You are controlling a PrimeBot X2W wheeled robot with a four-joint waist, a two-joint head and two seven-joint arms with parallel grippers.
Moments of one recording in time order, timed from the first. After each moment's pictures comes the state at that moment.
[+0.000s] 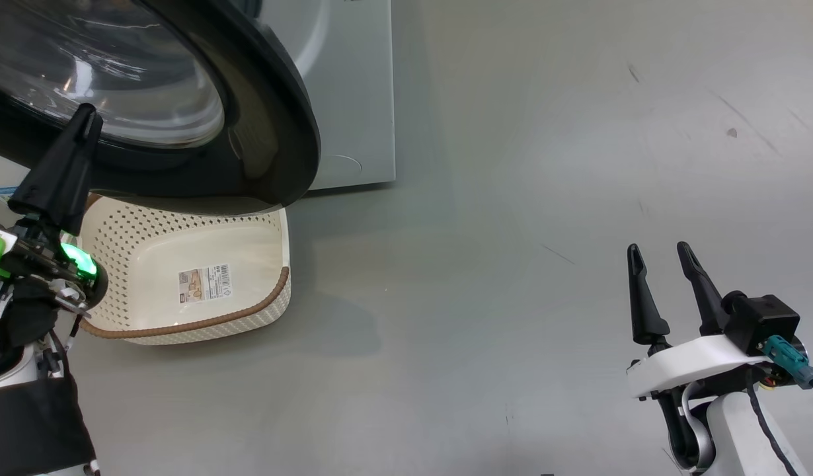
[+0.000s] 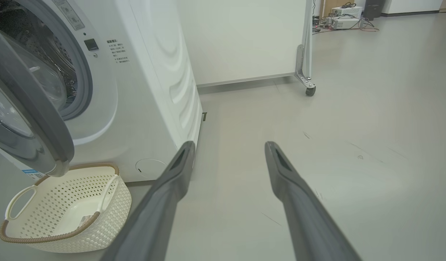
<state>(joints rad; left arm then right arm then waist) -0.43 0.02 0.35 0.08 -1.56 -0.12 0.67 -0.13 -0.08 0.12 0.25 0.27 0.11 -0.25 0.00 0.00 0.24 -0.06</state>
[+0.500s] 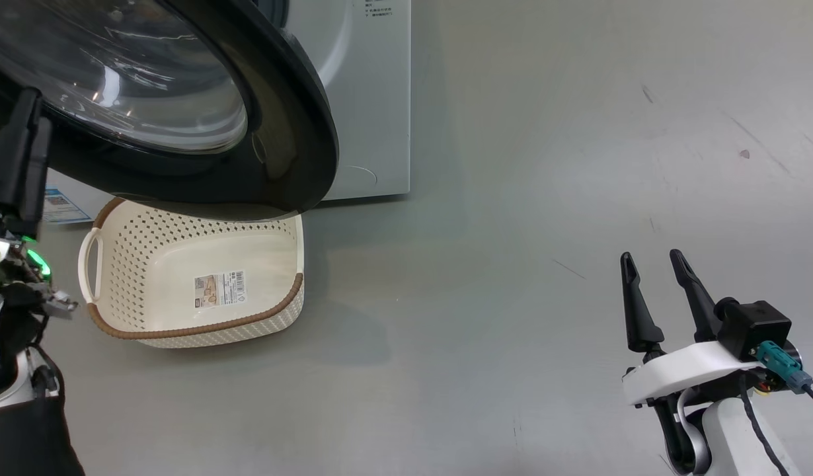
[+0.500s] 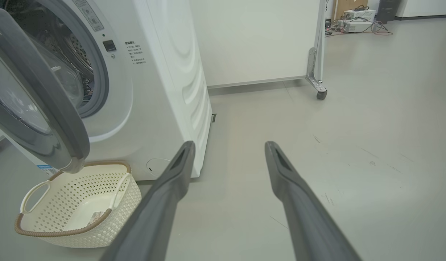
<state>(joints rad) -0.37 0.02 0.35 -0.06 -1.39 -0.12 0.51 -0.11 -0.08 0.13 0.25 0.27 0.11 -0.25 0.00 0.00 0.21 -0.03</state>
